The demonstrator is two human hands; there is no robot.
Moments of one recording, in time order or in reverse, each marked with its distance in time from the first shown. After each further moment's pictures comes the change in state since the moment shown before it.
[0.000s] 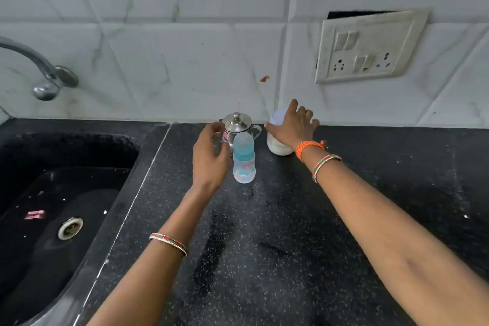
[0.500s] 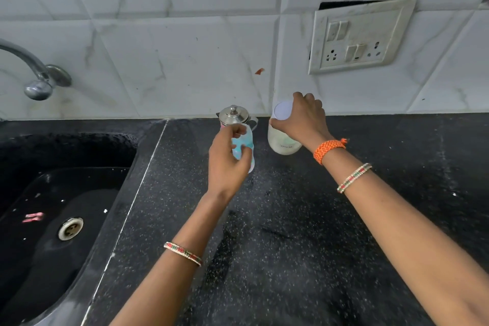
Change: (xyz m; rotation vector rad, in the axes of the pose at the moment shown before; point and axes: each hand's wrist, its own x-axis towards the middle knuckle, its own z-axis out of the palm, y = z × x) left_hand -0.031 0.022 0.012 -0.004 -0.065 0.030; right_hand -0.057 0.001 -0.055 0.019 0.065 -0.107
